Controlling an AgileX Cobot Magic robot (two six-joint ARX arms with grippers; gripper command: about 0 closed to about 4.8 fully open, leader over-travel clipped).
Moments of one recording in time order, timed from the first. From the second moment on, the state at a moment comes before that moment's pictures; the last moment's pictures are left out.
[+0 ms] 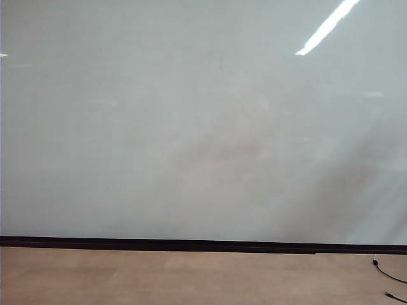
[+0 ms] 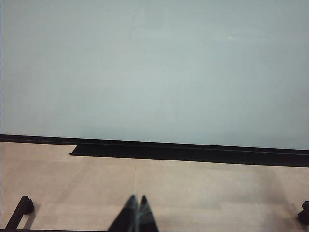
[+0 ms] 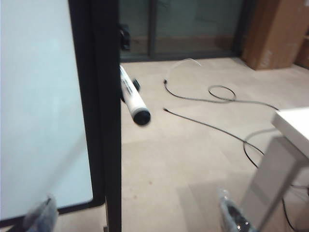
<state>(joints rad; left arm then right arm) 0.00 0.00 0.00 -0.14 0.02 -0.01 -0.34 1.21 0.13 0.98 0.00 -0.06</state>
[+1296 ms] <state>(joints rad) 0.00 0.00 0.00 -0.14 0.02 -0.01 -0.53 1.57 0.28 1.27 -0.33 0.03</state>
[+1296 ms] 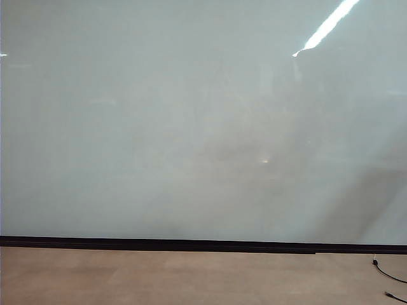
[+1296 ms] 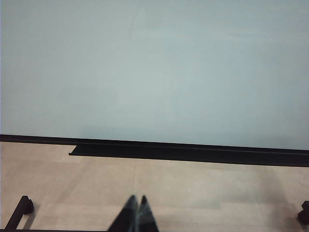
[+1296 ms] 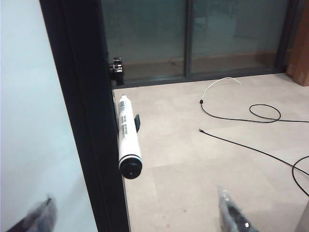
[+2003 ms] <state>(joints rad) 0.00 0.00 0.00 -0.14 0.02 -0.01 -0.55 1.58 0.34 1.26 -0.38 0.05</state>
